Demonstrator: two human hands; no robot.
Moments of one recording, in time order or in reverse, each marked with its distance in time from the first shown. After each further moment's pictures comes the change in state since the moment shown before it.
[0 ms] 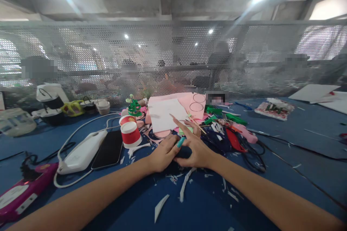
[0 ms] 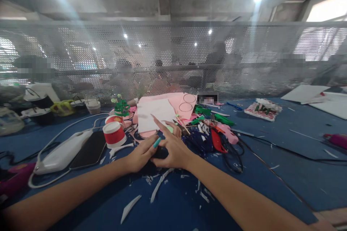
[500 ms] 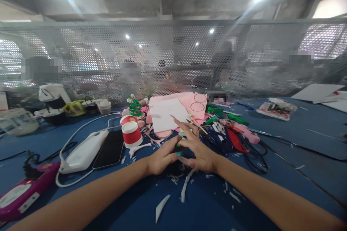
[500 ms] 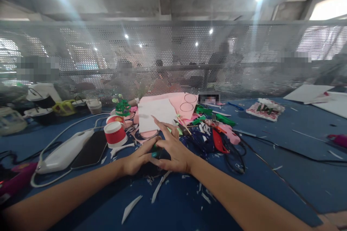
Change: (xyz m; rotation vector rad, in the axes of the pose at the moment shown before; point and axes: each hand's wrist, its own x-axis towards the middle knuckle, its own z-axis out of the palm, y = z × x) left_hand -0.009 0.004 -0.011 -0.138 -0.133 0.055; right_hand -0.002 -0.003 -0.014 0.169 -0.080 -0.124
